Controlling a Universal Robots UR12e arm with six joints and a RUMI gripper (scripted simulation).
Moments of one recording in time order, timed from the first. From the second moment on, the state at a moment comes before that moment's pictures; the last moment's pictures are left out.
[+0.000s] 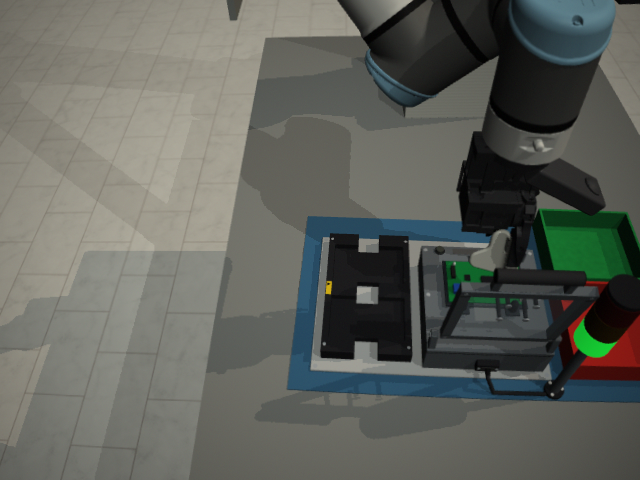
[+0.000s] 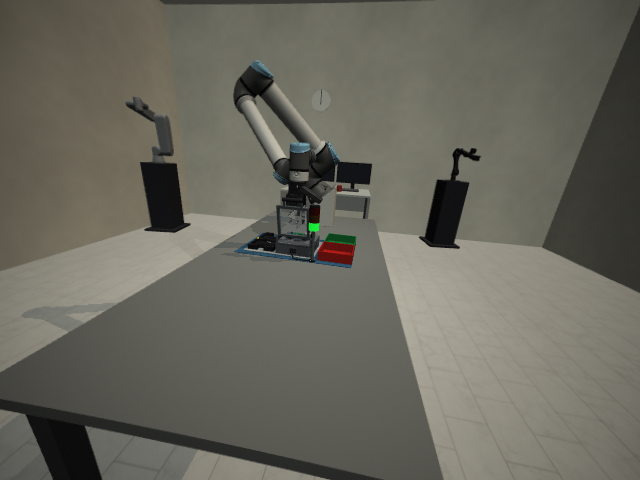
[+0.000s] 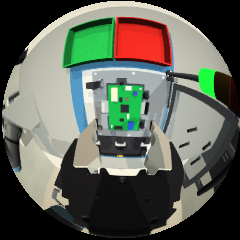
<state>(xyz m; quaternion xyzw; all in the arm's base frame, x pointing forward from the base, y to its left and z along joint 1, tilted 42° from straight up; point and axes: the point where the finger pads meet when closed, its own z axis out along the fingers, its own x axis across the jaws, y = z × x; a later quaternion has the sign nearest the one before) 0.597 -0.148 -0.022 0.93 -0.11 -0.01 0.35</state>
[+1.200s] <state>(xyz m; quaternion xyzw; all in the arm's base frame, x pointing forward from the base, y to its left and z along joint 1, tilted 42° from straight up) 0.594 -0.180 -0.067 0.93 -0.11 -0.01 0.36</state>
